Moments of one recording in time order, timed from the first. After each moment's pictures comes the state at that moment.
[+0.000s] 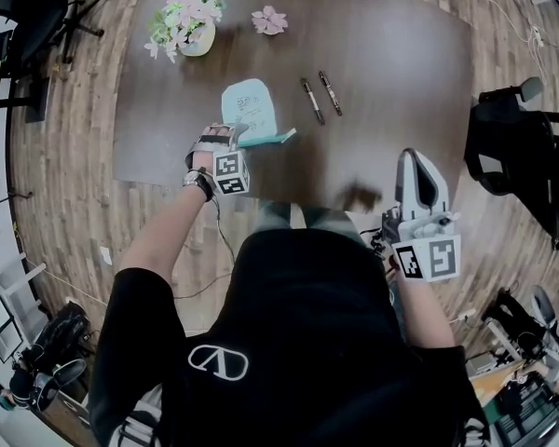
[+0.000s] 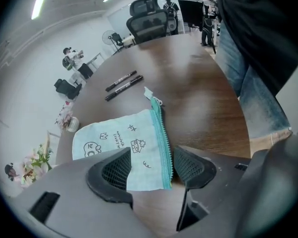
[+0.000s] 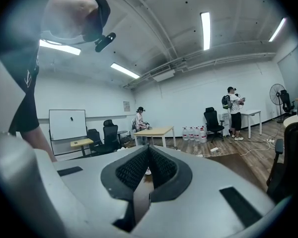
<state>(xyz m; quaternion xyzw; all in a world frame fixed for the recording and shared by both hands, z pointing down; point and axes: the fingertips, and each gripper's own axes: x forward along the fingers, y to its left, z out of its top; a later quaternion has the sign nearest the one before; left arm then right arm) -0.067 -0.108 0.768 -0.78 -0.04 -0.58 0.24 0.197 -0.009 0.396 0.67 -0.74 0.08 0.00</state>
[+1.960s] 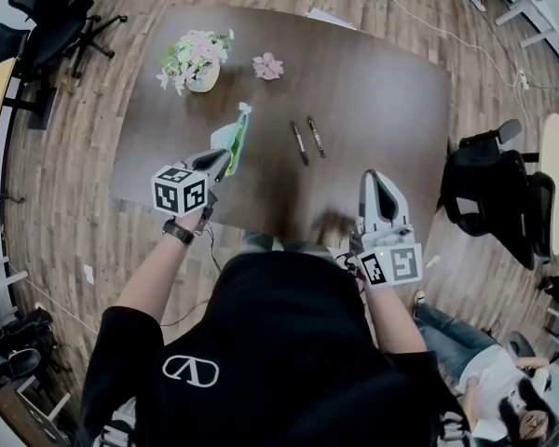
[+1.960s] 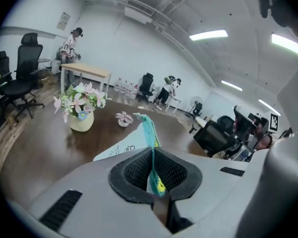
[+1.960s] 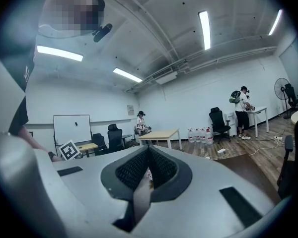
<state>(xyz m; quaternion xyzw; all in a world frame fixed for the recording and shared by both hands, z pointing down) -0.058 -0.154 0.549 -0.88 0.27 -0.24 -0.30 0.189 -0.029 0.388 0.65 -0.76 0.07 -0.02</state>
